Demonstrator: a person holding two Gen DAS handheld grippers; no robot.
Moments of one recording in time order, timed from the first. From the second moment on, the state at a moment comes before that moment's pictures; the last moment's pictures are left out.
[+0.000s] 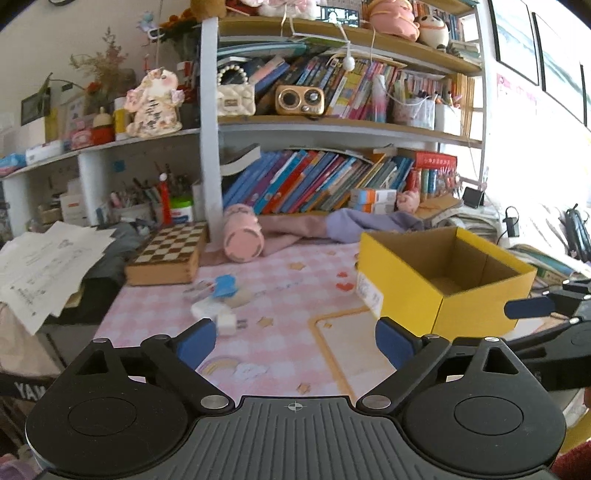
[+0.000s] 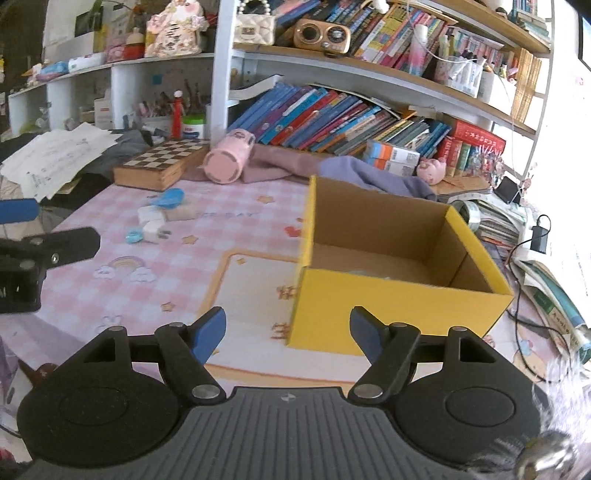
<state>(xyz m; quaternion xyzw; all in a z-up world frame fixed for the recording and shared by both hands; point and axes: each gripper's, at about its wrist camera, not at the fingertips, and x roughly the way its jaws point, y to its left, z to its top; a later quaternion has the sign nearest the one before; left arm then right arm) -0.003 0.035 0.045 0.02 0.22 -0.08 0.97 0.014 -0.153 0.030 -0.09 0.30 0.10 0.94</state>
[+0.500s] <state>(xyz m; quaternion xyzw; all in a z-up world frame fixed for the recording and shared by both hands) -0.025 0.078 0.029 0.04 0.29 -0.04 0.96 0.006 -0.101 0.019 -0.09 0.33 0.16 0.93</state>
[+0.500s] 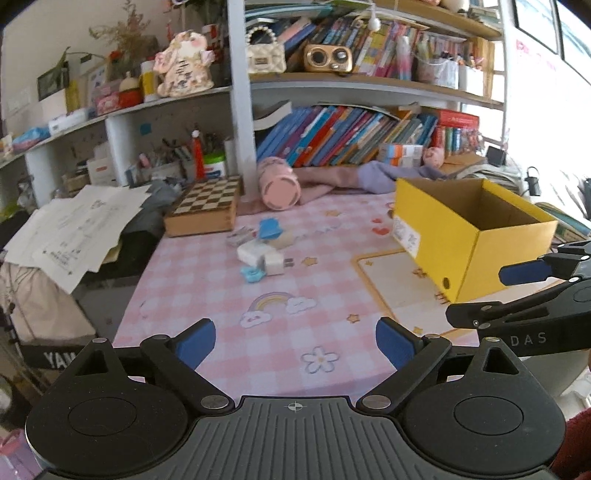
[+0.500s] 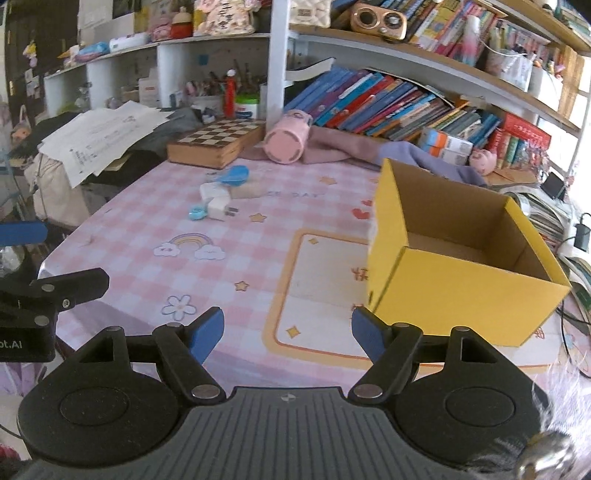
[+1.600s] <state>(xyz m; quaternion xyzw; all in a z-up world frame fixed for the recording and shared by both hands) -0.002 0.119 0.015 -0.01 0.32 0.00 0.95 0.034 -0.052 0.010 -0.14 0.36 0.23 0.90</state>
